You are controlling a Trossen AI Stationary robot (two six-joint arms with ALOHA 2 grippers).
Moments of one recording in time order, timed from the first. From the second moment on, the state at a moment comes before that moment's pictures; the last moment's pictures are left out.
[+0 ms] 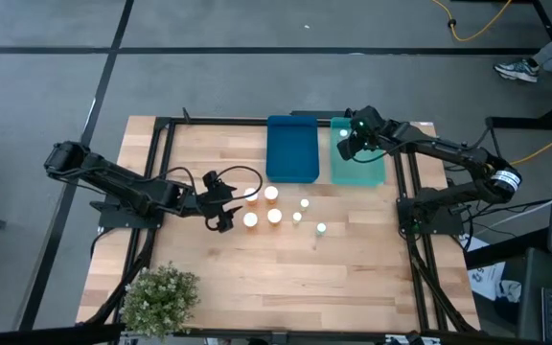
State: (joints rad) left arm -0.21 1.17 0.56 -0.17 -0.56 -0.33; right arm -0.72 1.29 0.80 -0.47 0.23 0.23
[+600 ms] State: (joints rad) left arm -0.21 1.17 0.56 -0.17 -0.56 -0.33; right arm -0.72 1.29 0.77 -0.45 0.21 0.20
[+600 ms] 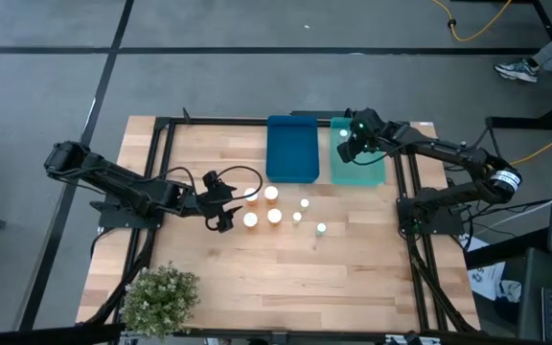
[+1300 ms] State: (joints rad) left arm -0.21 1.17 0.56 -0.17 -0.56 -0.33; right arm -0.72 1.29 0.76 -0.39 0.23 0.20
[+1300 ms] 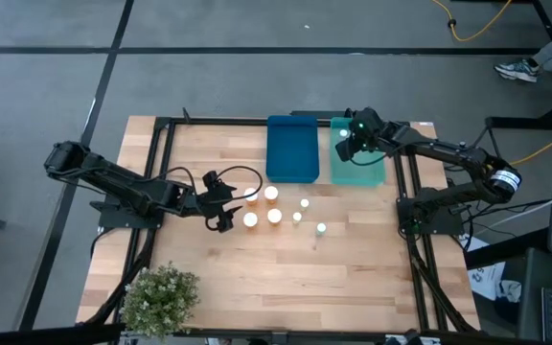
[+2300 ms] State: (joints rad) left arm -0.21 1.17 0.56 -0.17 -0.56 -0.33; right arm -0.88 1.52 0.76 -0.21 0.29 0.23
